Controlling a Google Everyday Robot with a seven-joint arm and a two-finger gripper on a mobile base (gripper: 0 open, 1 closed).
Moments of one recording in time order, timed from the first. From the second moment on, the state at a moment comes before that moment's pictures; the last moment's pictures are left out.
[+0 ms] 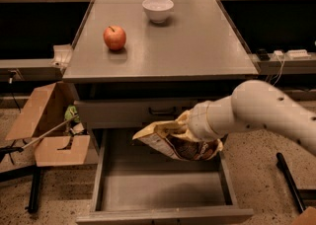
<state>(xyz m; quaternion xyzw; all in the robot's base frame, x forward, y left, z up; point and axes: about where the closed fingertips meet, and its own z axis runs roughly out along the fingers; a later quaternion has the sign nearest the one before) 0.502 -0.073 0.729 -0.64 0.67 0.10 0.35</state>
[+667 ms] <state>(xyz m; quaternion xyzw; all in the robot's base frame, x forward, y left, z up) 0.523 -0.070 0.633 -0.59 0.72 0.10 0.34</state>
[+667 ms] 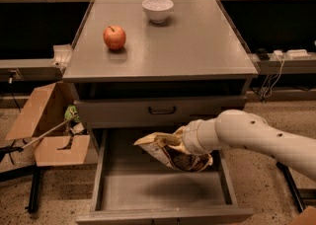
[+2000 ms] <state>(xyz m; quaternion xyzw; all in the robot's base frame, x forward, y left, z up) 0.532 -0.039 0.532 -0.60 0.74 0.11 0.27</state>
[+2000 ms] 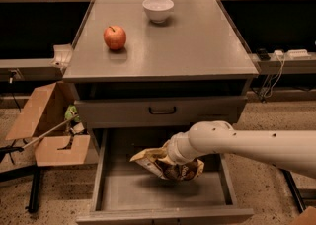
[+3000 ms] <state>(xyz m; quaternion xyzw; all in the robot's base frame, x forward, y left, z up) 0.532 -0.036 0.530 -0.60 0.74 0.11 0.27</state>
